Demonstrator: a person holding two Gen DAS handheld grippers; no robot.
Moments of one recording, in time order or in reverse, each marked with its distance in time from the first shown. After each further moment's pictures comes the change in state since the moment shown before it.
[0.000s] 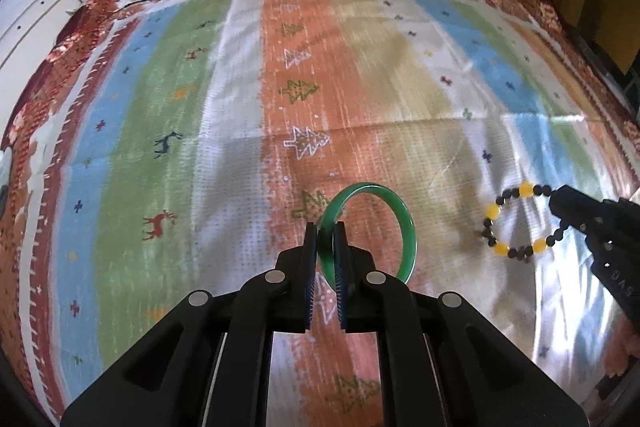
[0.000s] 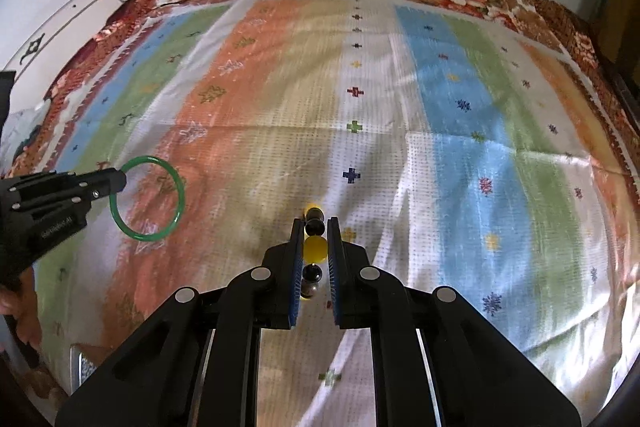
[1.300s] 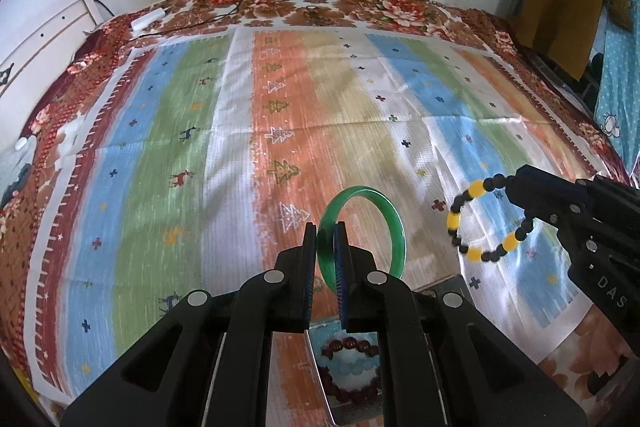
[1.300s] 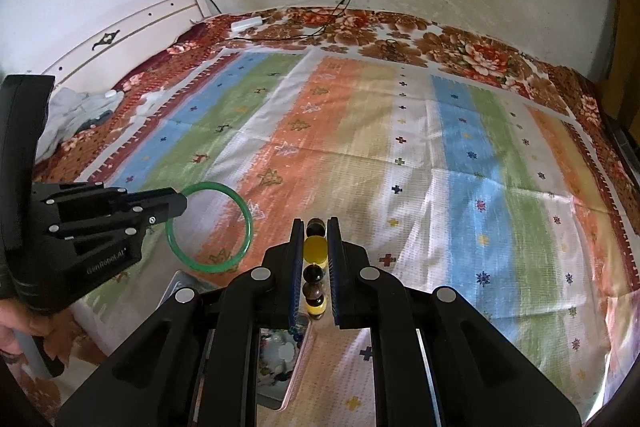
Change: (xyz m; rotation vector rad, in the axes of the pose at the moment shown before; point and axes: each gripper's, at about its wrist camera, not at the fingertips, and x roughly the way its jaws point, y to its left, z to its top) left arm -0.113 -0.028 -0.084 0.007 -0.161 -0.055; right arm -0.121 0.050 -0.056 -0.137 -0.191 0.089
